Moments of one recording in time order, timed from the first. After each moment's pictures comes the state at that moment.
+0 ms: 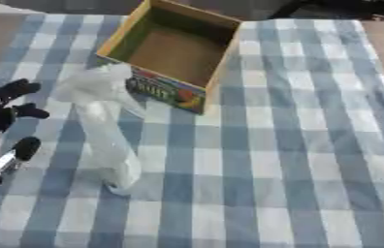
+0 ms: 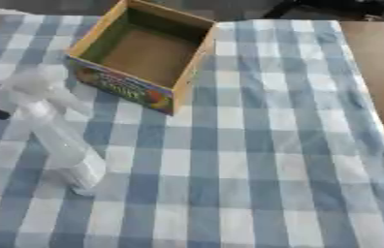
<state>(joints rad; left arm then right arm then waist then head) -0.04 0.48 0.15 -1.93 0.11 -0.15 -0.43 -0.17 -0.40 -0.25 -1.75 -0.37 -0.03 0.11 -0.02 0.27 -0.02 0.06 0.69</state>
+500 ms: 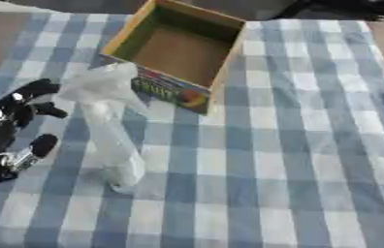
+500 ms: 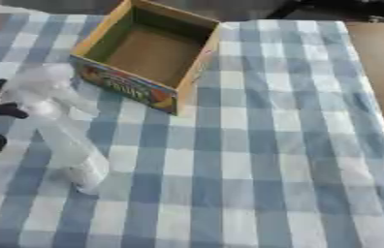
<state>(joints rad) -0.07 0.48 0.12 -1.91 0.09 -0.10 -0.44 -0.18 -0.40 -0.25 -1.75 -0.38 -0.02 0.12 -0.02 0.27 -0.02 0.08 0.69</state>
